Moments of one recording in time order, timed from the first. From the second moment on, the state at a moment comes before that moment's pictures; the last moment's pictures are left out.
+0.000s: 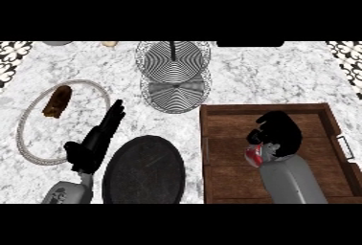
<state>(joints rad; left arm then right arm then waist) -0.11 0.18 -0.17 -1.37 0.10 0.00 -0.09 -0.31 -0.06 0.17 -1.47 0.97 0.08 1.22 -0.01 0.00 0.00</state>
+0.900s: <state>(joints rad) -0.11 0.19 -0.13 -1.32 0.10 -0.04 -0.12 0.06 -0.01 0.45 -1.77 1.29 0.03 1.23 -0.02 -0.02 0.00</state>
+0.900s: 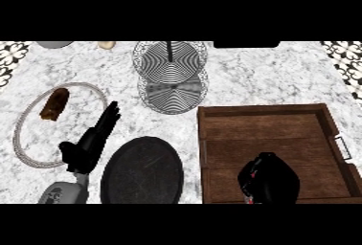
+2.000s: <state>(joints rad) -0.15 0.18 -0.14 -1.33 0.09 -0.05 -0.10 -0.29 -0.01 0.53 -2.11 1.53 0.01 1.24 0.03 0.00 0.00</state>
